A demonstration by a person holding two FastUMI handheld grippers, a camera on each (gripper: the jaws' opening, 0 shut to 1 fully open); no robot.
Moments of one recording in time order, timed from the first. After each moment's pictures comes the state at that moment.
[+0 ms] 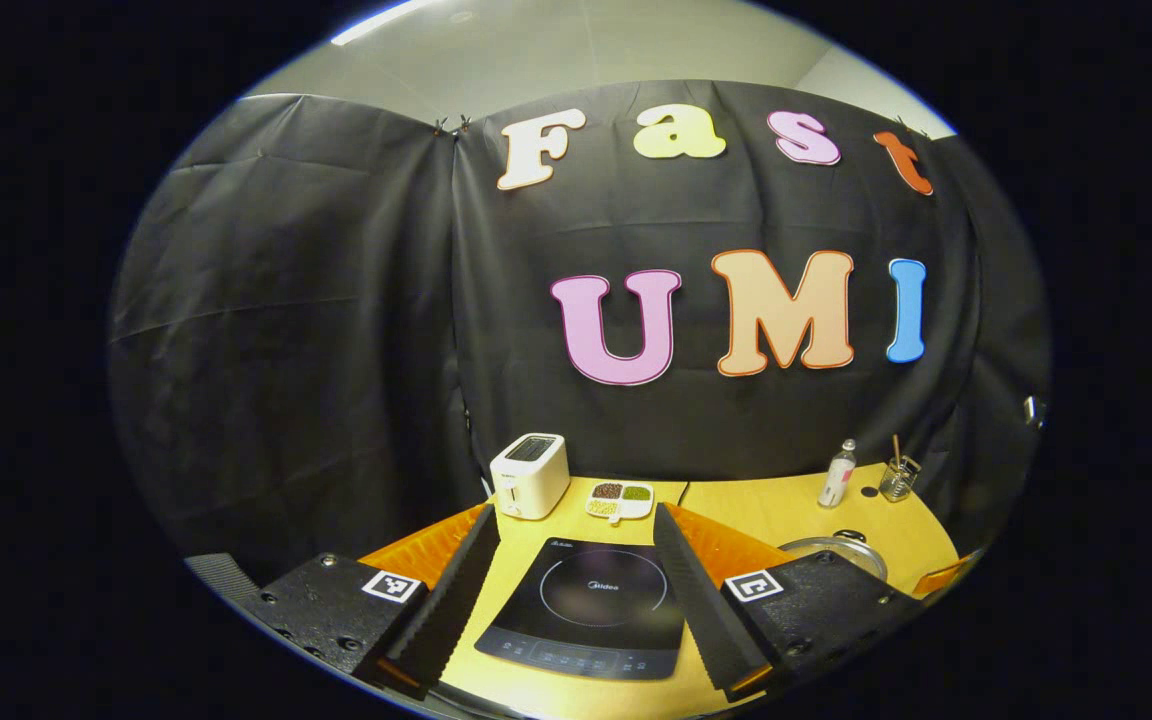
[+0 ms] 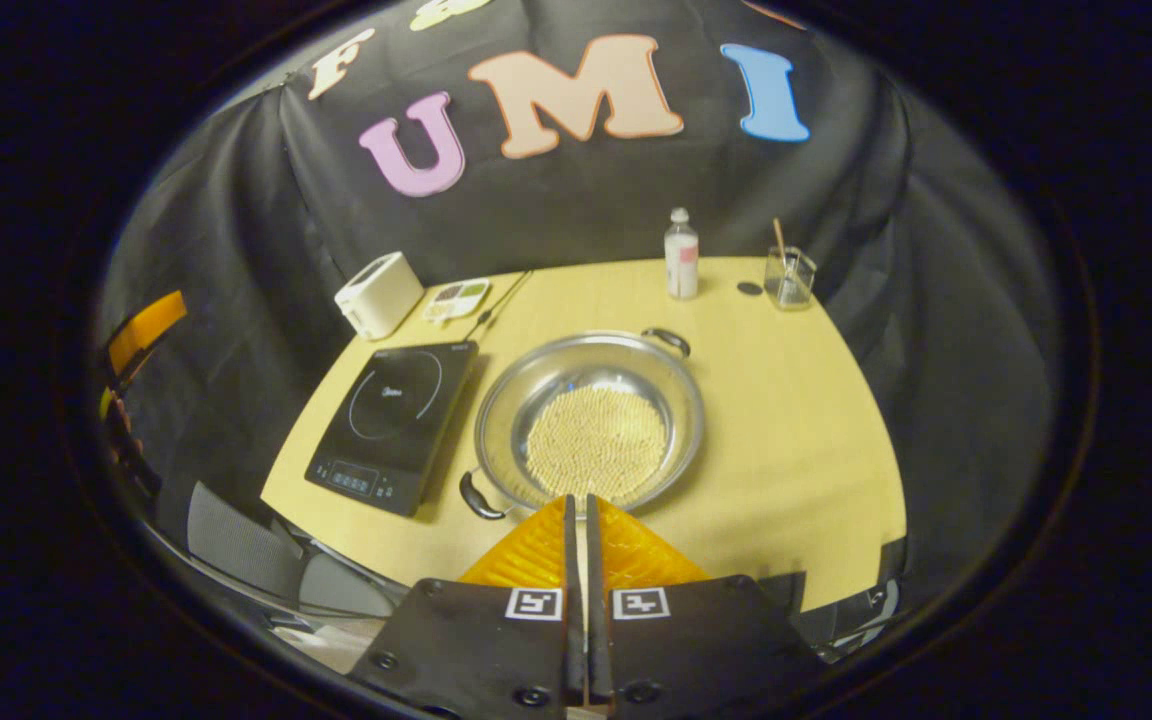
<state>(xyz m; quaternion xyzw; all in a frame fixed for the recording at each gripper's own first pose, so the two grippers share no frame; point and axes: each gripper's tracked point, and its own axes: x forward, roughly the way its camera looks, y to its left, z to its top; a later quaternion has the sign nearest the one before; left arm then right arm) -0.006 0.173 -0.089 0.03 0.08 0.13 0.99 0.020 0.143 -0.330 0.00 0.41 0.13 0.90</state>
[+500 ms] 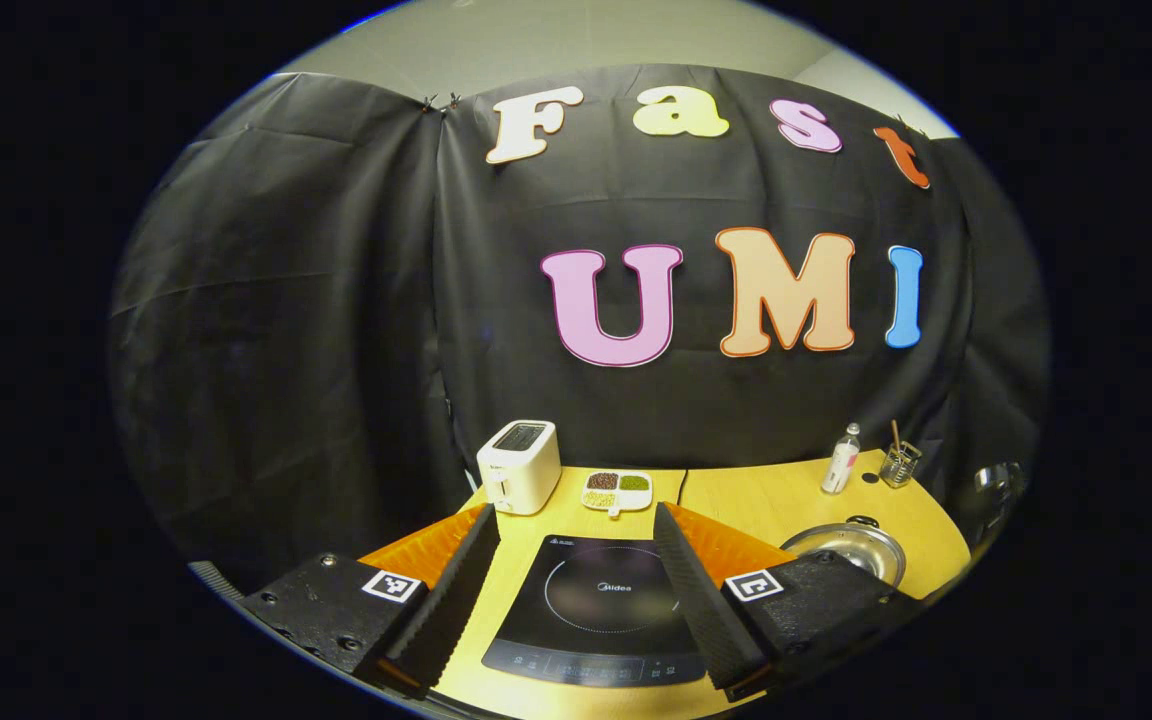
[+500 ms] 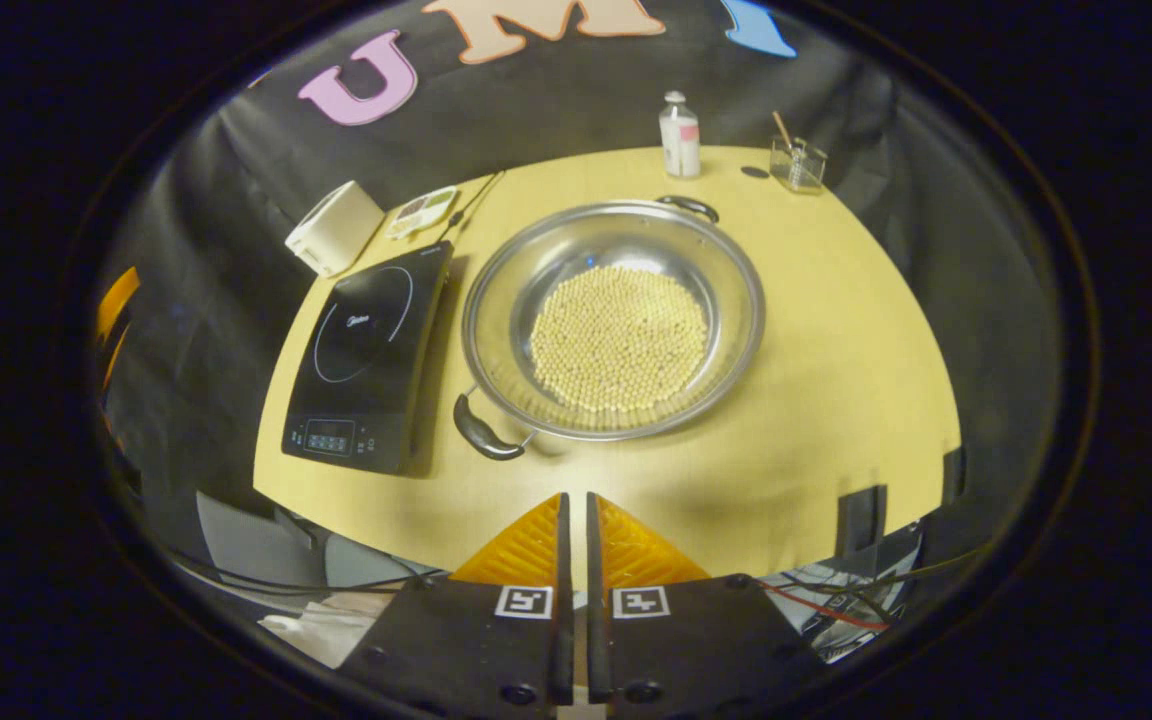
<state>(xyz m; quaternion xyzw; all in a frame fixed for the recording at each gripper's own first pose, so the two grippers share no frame) 0.029 0.209 -0.120 0.02 0.10 0.09 0.99 -0.003 0.186 -0.419 0.02 0.53 0.08 0.84</state>
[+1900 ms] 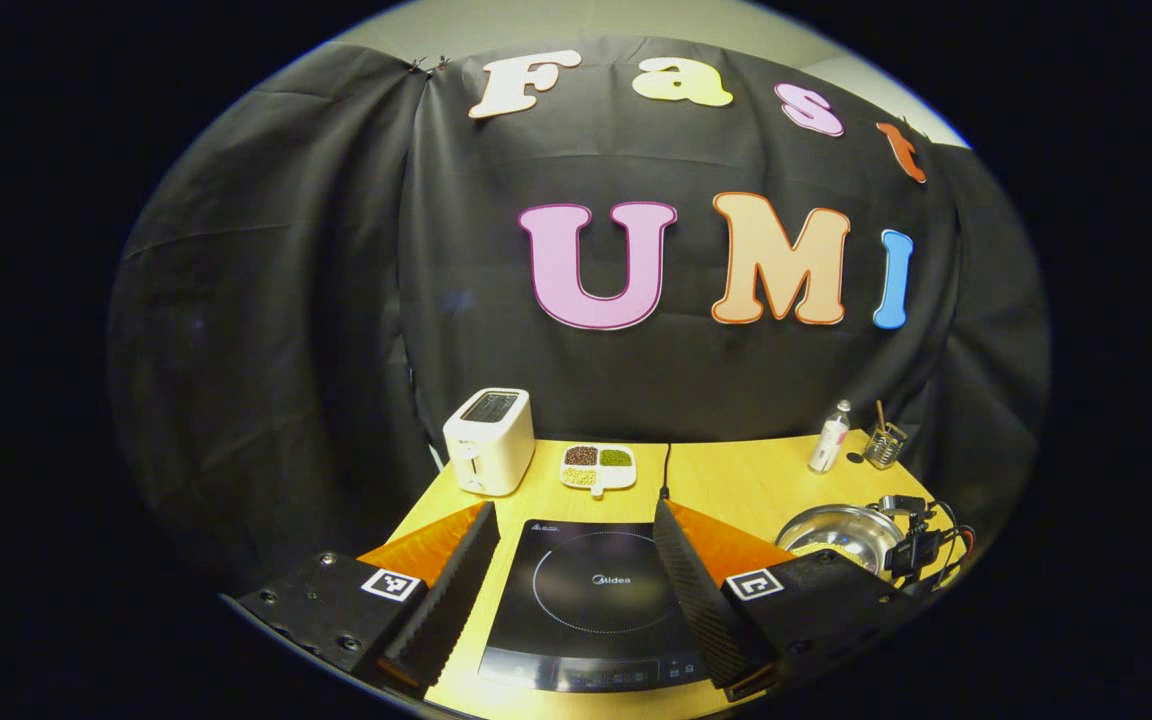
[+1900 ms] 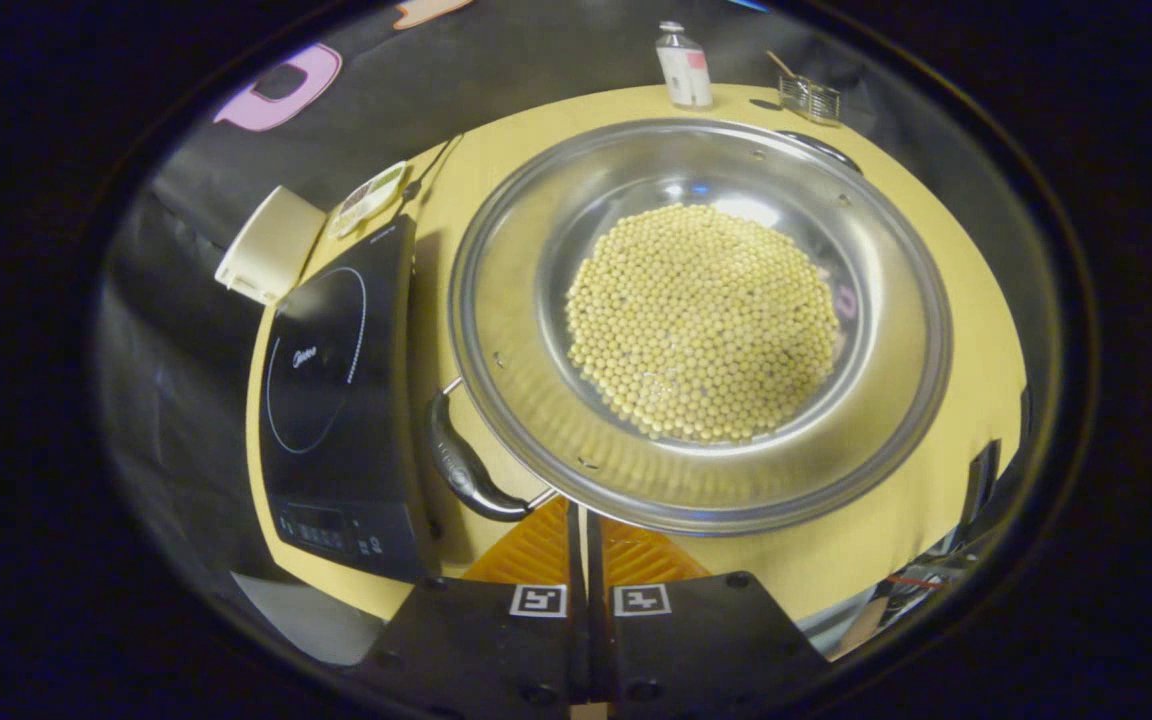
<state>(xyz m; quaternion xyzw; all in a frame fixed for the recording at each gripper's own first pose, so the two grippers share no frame) 0.066 0.234 -0.164 0.00 0.15 0.04 0.99 0.062 0.280 -0.505 0.10 0.57 0.02 0.82</state>
